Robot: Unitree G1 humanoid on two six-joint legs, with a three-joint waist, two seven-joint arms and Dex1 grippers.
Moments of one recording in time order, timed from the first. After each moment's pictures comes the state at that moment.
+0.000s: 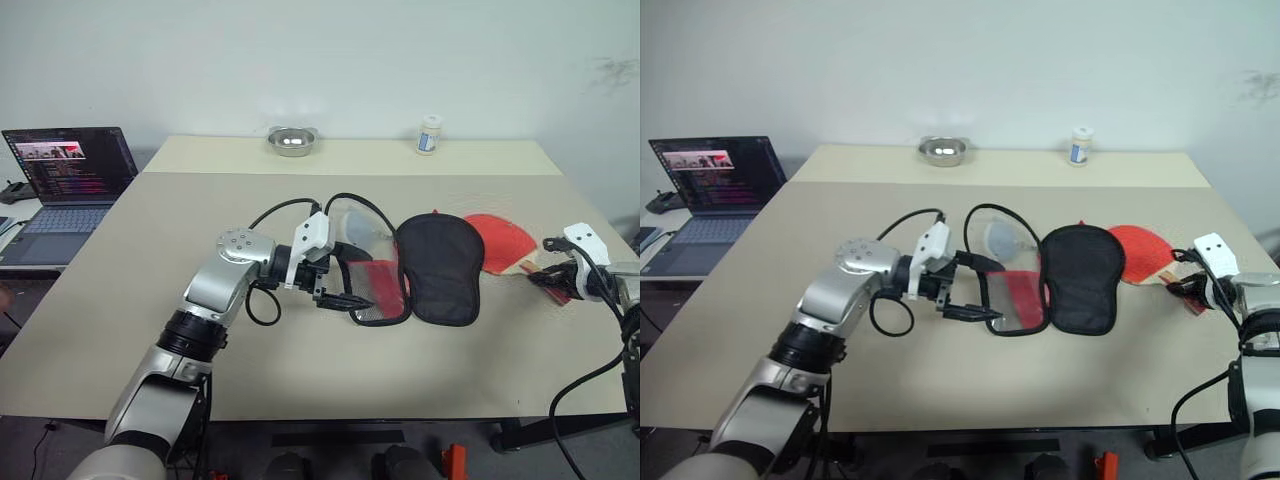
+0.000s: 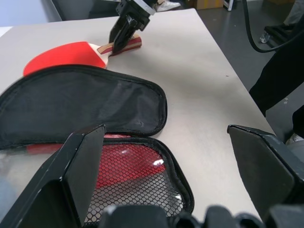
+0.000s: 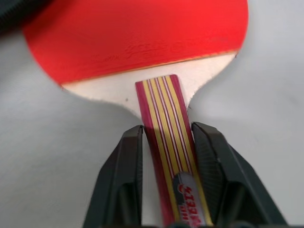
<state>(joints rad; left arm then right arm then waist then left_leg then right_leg) -0.78 0.47 -0.25 0.18 -0.29 0.29 -1.32 -0.91 -0.84 0.00 1.17 -0.02 0.33 0.83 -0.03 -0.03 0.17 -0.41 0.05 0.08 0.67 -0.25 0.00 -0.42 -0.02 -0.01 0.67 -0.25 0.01</state>
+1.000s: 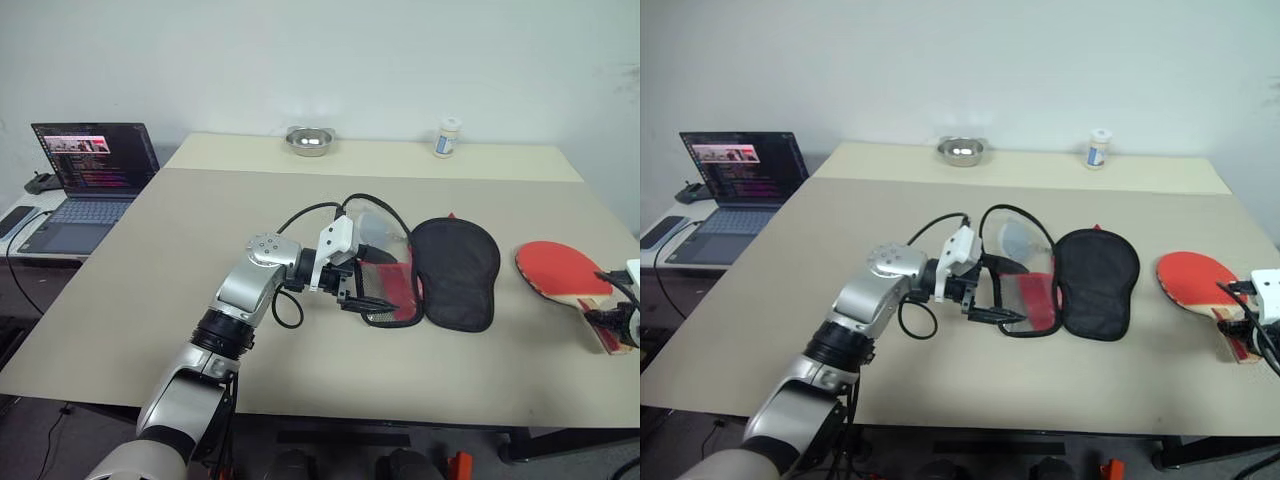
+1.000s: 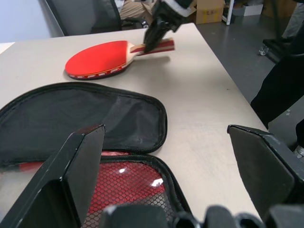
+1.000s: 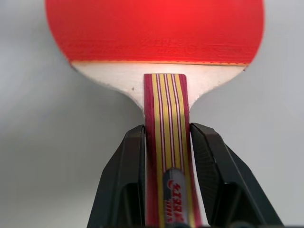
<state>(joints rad) -0.80 0.35 -0.27 0.26 -0.26 0.22 -1.32 -0.22 -0.90 -0.41 -0.01 0.20 1.21 0.60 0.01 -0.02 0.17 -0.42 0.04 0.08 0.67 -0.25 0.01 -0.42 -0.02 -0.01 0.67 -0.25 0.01</state>
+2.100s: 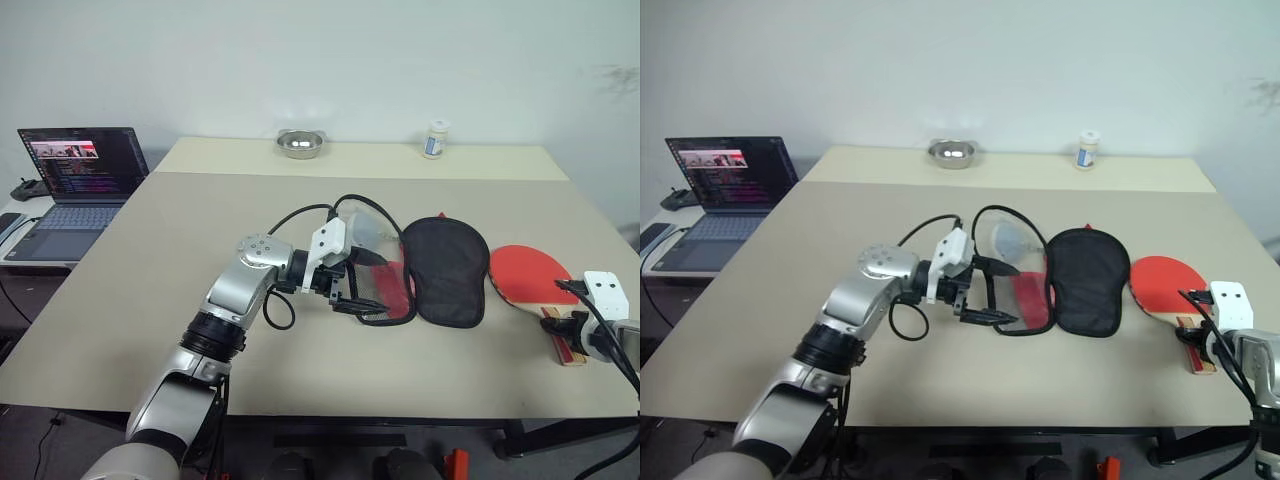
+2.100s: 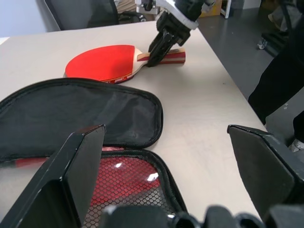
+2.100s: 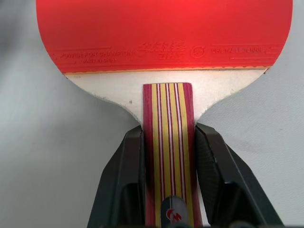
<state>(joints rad) -0.78 0.40 -0.27 0.23 -0.27 0.25 -1.32 -0.28 -0.70 -0.40 -0.04 0.27 1.24 0.40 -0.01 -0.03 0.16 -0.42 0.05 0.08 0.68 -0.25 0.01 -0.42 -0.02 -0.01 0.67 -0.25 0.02</state>
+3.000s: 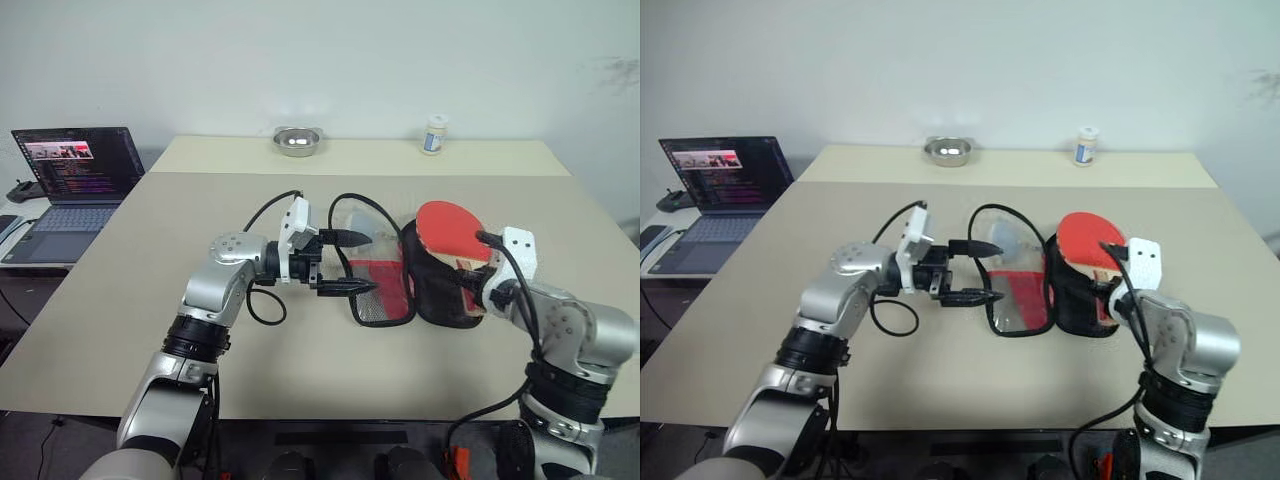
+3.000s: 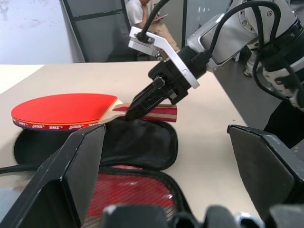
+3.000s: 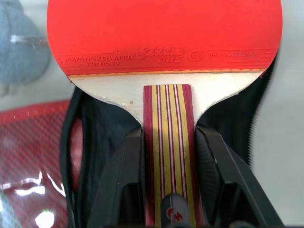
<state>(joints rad) -0.75 0.43 -0.14 0.22 -0.40 0.25 -1.32 -0.57 -0.12 -0.42 -0.38 0.25 1.48 0.04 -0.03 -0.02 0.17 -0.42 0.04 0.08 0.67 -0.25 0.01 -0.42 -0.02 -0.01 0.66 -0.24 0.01</state>
